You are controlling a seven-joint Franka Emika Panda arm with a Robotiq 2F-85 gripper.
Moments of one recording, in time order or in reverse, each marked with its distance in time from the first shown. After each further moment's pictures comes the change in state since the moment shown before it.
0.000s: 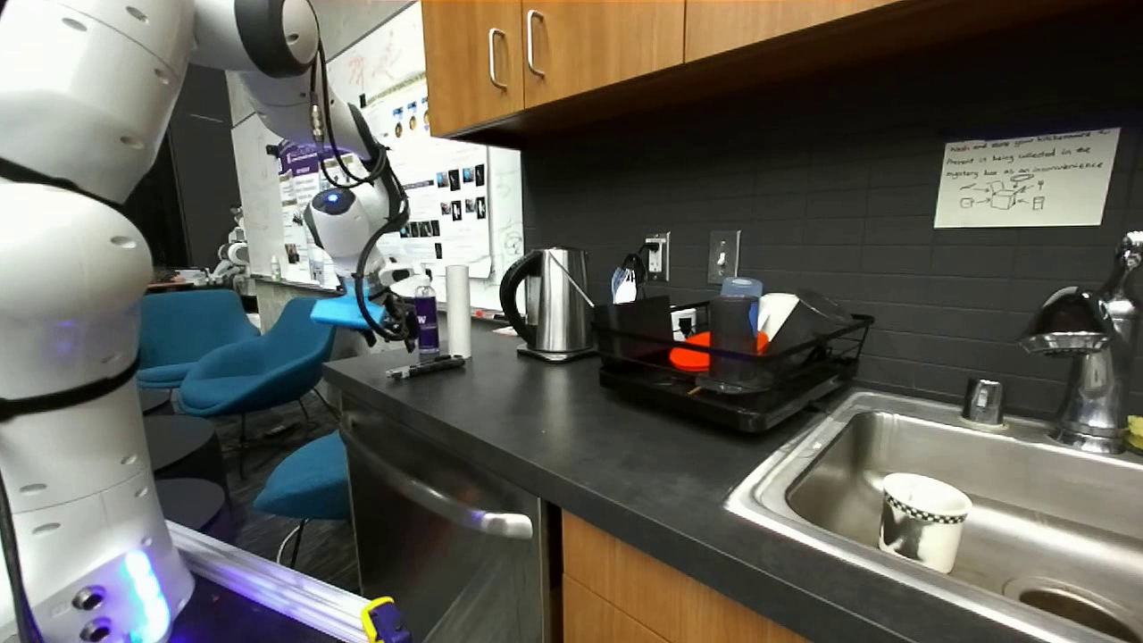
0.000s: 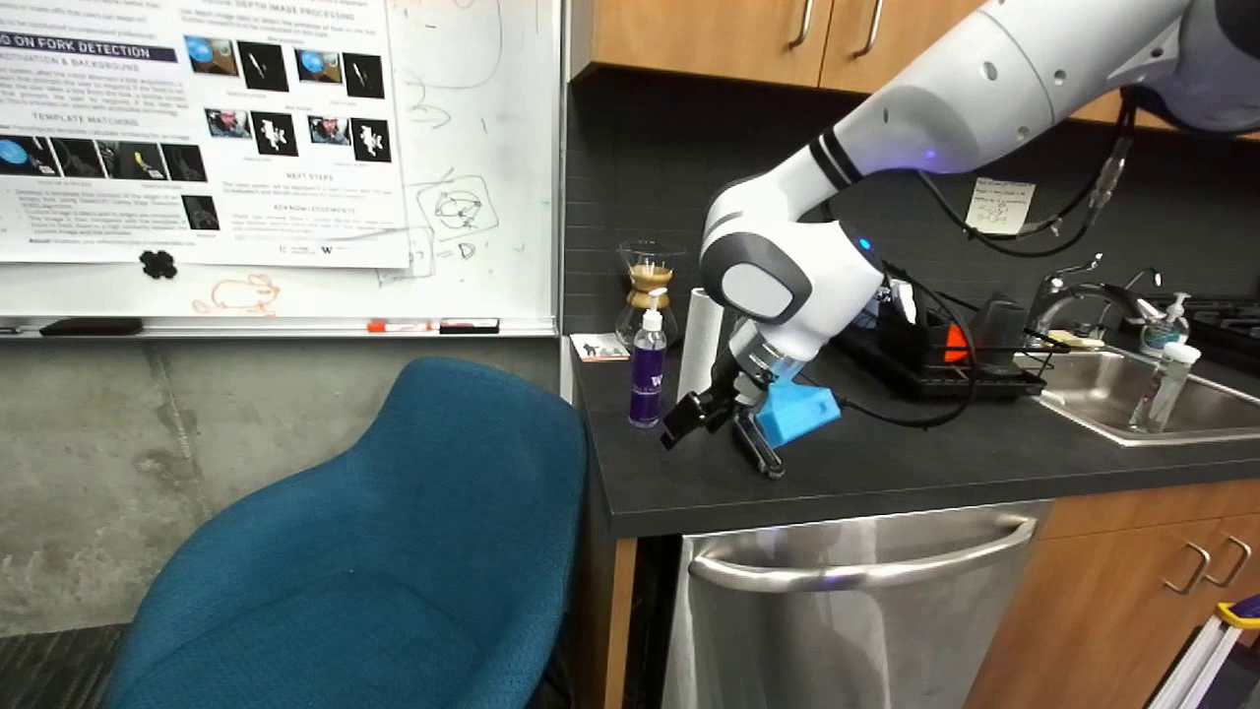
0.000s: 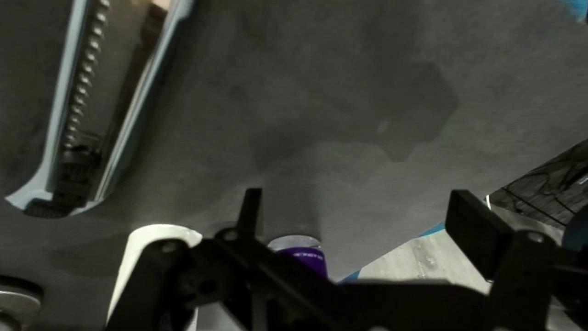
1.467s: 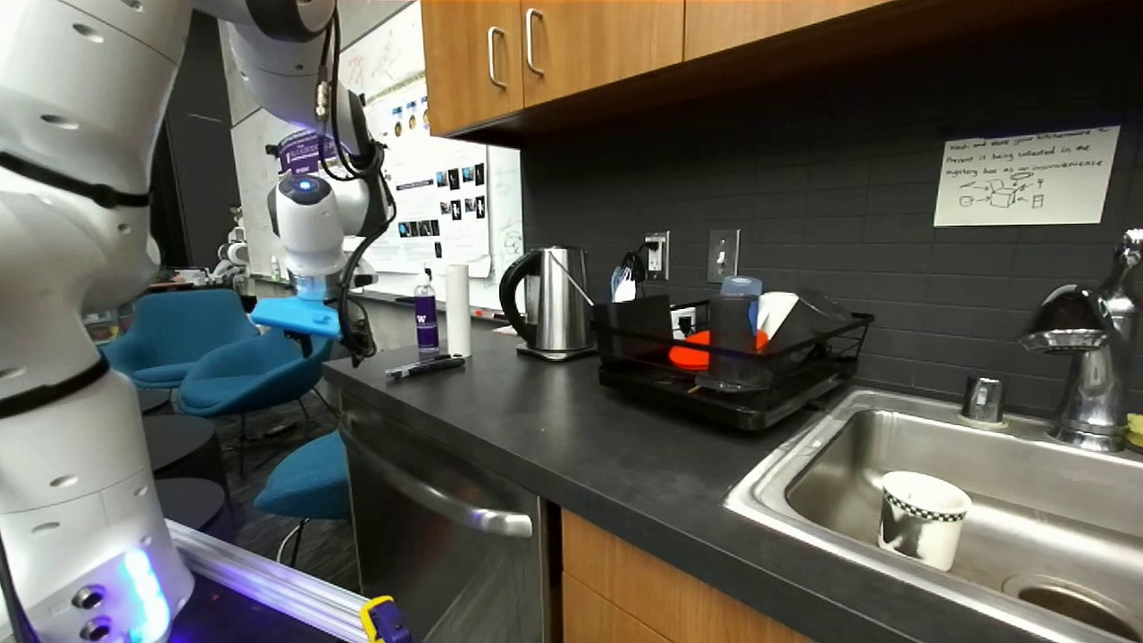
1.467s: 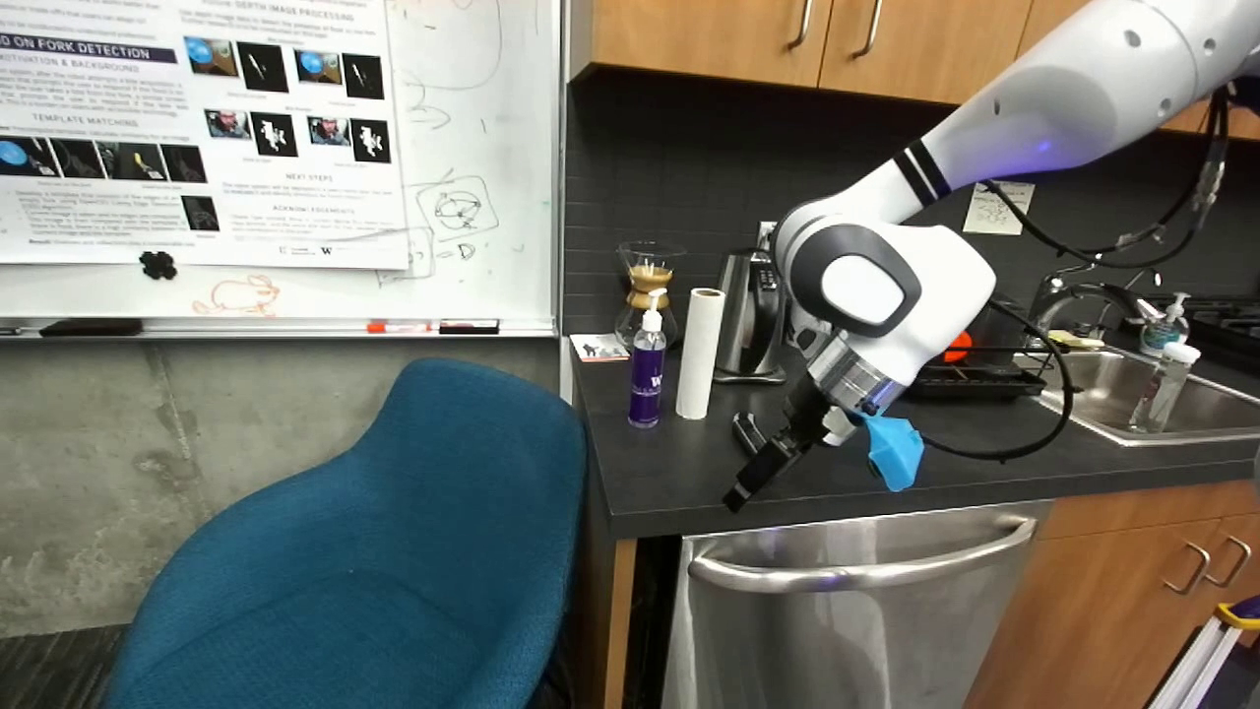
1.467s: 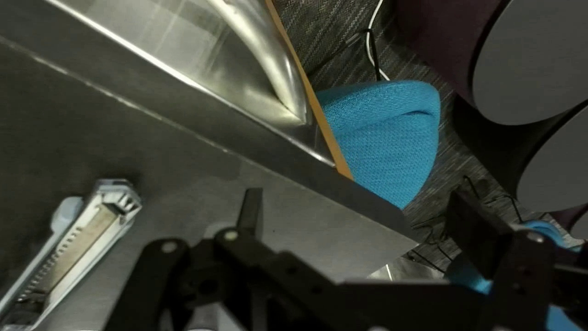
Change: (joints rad) arm -0.798 0.002 0.833 -0.341 0.046 -0.001 -0.198
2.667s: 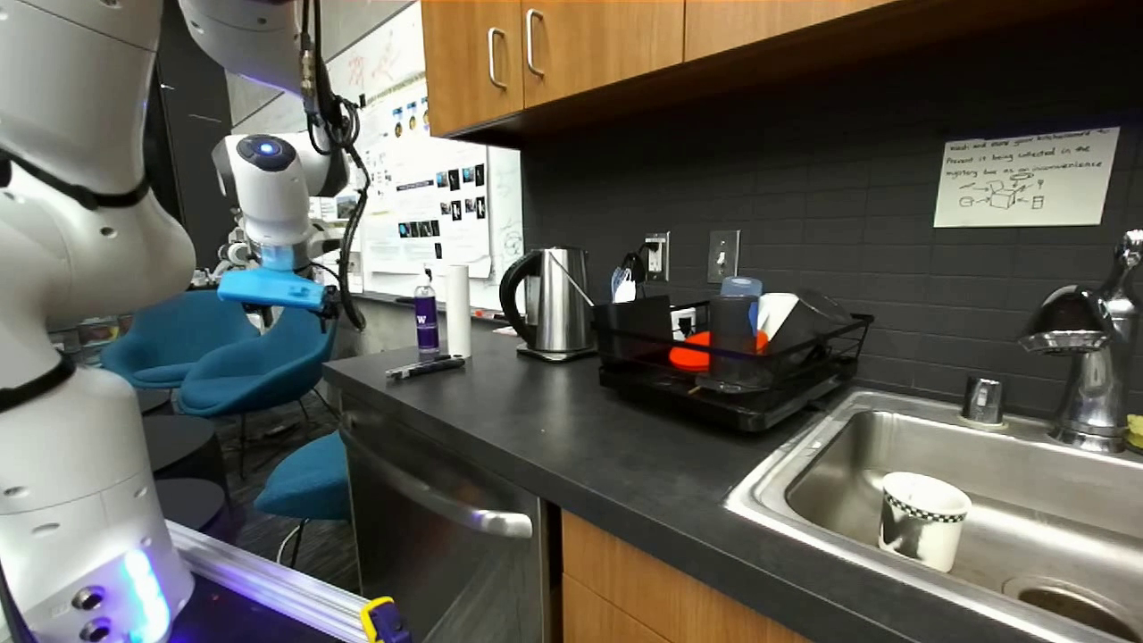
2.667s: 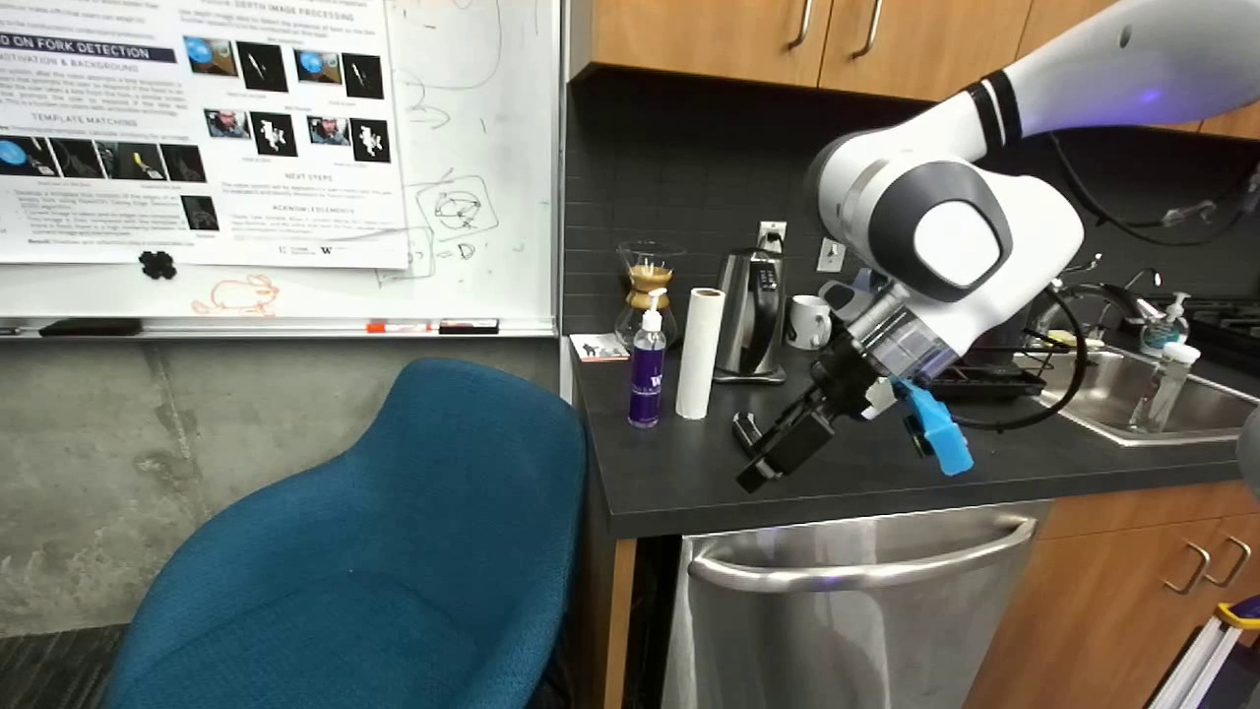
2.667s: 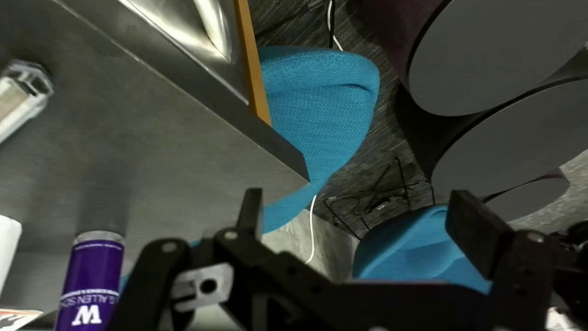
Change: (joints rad) arm -0.466 0.058 0.598 -0.137 -0.099 0.000 0.000
